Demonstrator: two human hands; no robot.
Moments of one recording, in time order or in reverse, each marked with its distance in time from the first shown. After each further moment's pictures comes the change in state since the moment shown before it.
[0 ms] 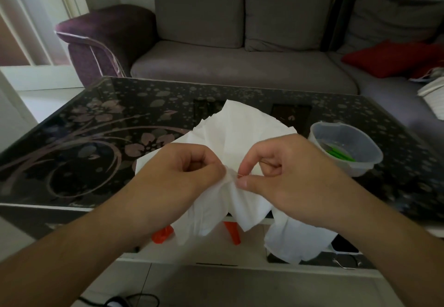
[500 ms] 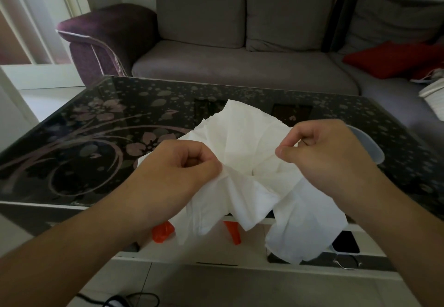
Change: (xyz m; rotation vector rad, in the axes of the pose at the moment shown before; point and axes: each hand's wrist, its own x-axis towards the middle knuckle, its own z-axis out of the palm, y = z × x) left_hand 0.002 0.000 -0.006 0.073 0.056 -0.034; right_hand 0.016 0.023 -0.016 0.061 0.360 0.289
